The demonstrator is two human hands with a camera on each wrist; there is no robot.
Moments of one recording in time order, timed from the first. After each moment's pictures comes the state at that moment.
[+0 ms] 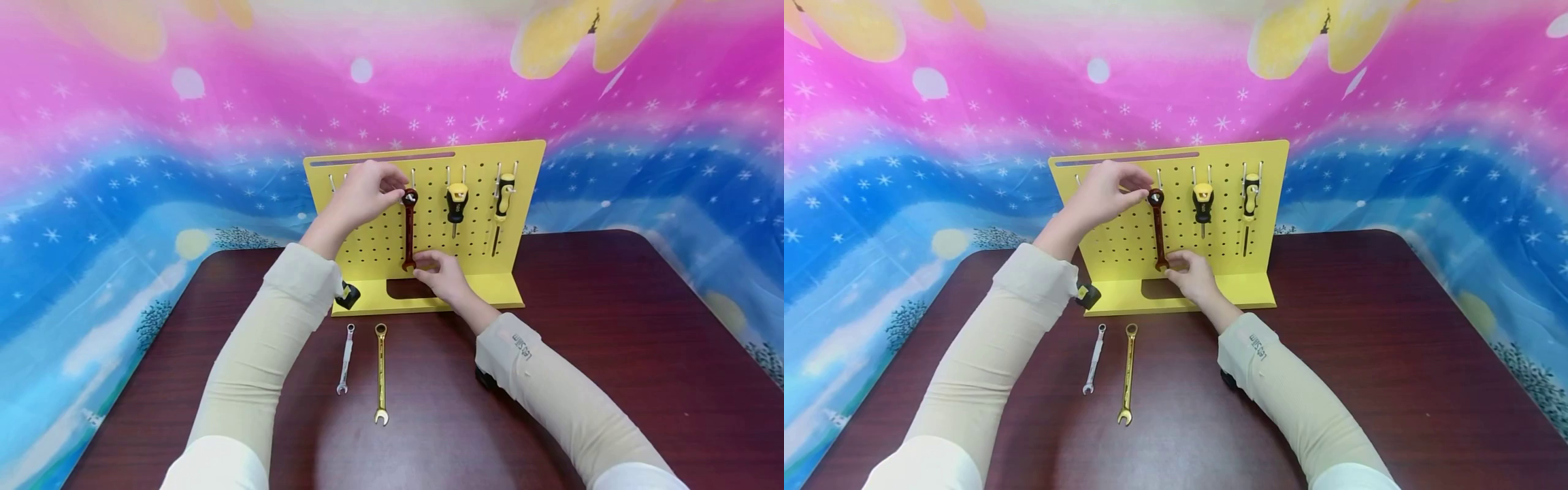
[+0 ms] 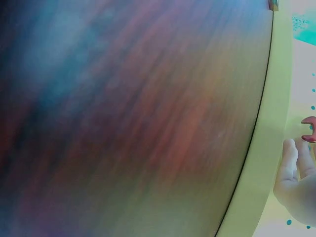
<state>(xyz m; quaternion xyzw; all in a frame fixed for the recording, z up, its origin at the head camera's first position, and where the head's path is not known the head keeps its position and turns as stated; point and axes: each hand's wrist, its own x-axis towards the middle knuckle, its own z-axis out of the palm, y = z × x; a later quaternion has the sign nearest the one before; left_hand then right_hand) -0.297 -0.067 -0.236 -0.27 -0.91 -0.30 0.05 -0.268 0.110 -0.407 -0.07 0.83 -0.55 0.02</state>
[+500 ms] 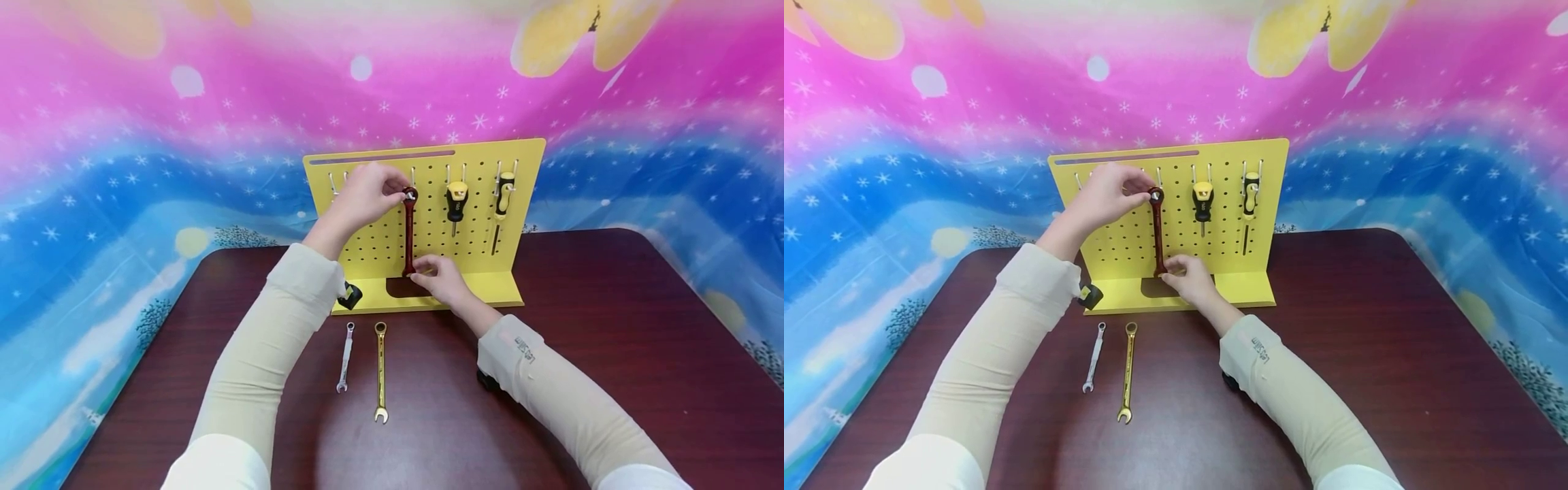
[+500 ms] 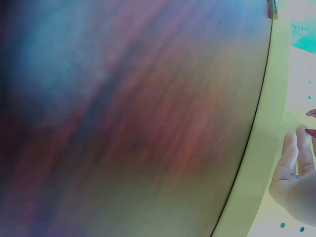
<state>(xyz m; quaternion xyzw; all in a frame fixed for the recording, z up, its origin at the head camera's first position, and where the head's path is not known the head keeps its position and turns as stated) -0.293 -0.063 -0.239 -0.26 -0.92 -0.29 0.05 -0.260 0.108 -0.407 -0.09 0.84 -0.53 0.02</state>
